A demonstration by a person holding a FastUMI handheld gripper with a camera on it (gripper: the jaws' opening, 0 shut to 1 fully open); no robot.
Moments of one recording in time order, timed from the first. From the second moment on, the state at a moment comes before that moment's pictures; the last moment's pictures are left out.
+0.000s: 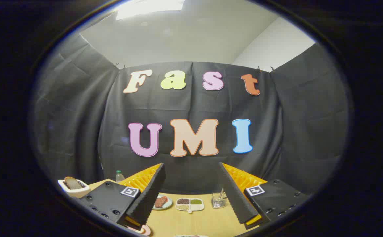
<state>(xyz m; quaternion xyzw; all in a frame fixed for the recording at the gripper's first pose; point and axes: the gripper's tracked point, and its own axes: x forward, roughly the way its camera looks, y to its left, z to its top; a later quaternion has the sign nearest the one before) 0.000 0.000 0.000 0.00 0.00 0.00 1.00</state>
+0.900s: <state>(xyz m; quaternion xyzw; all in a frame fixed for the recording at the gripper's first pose) 0.004 -0.021 0.004 -0.01 -0.01 0.01 1.00</state>
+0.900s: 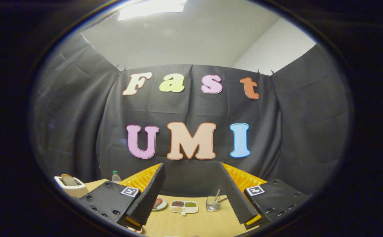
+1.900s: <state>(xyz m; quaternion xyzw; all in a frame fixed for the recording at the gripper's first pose) 0.000 -0.034 -0.120 -0.11 0.15 0.16 0.97</state>
